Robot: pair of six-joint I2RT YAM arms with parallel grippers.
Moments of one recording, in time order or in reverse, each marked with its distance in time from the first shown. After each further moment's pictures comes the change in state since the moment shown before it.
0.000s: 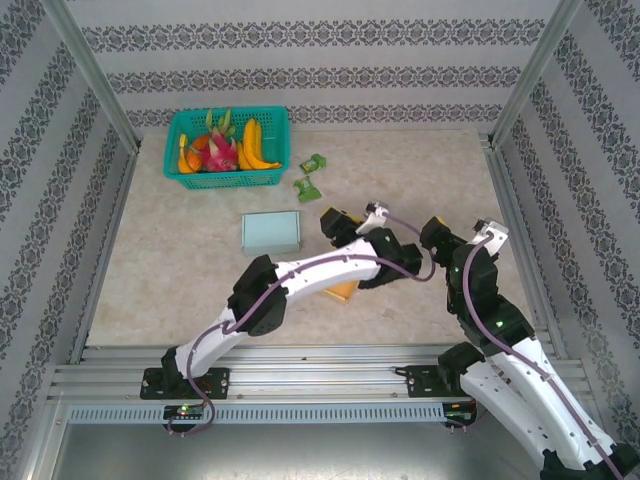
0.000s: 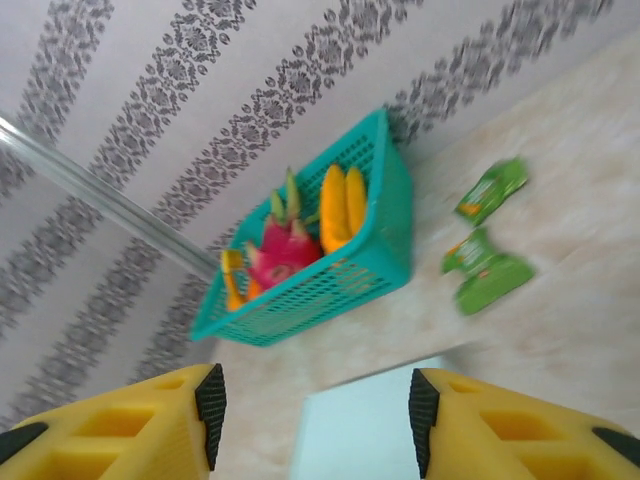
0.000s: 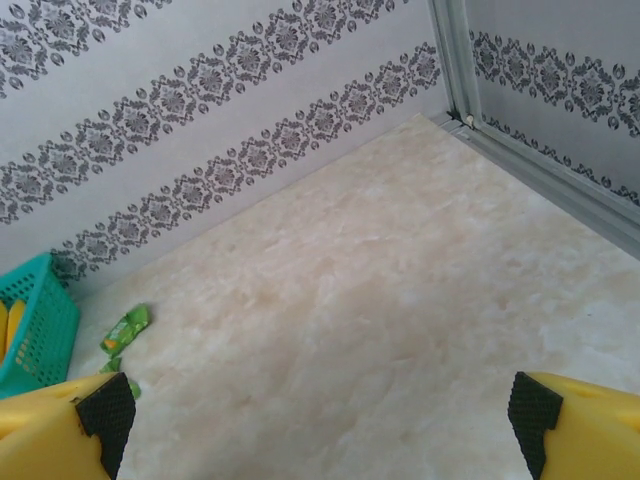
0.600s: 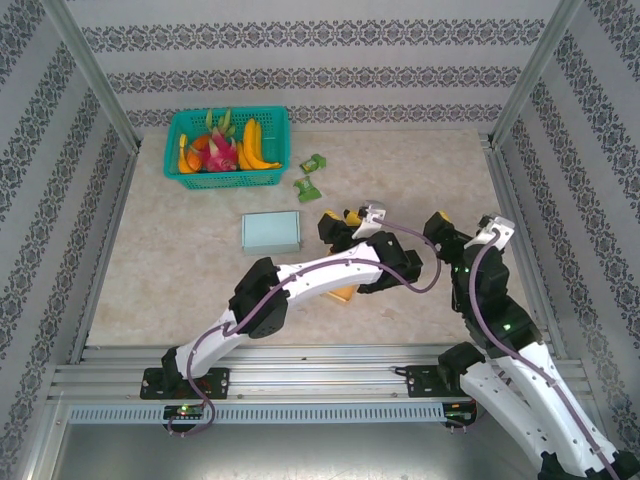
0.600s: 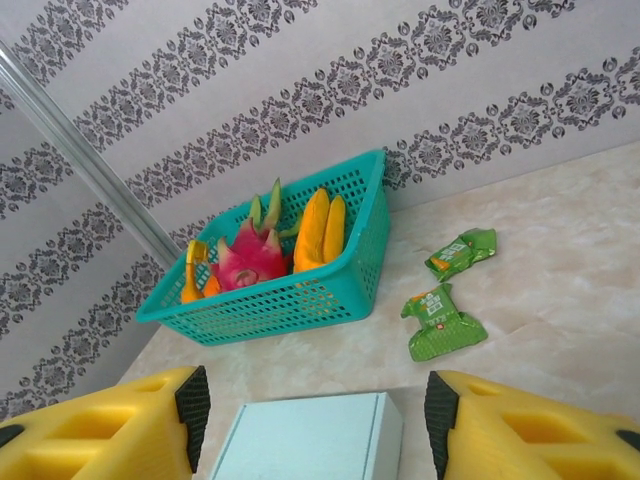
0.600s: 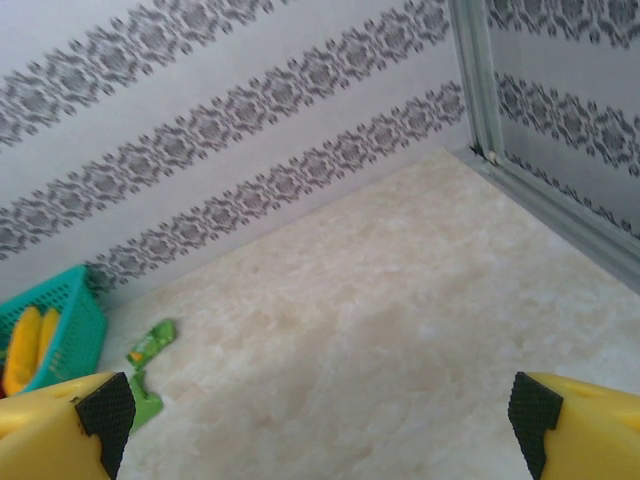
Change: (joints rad) left arm 0.007 0.002 -0.001 -0.055 -0.037 -0.276; right arm -0.020 -0.026 0.081 -0.008 -0.050 -0.108
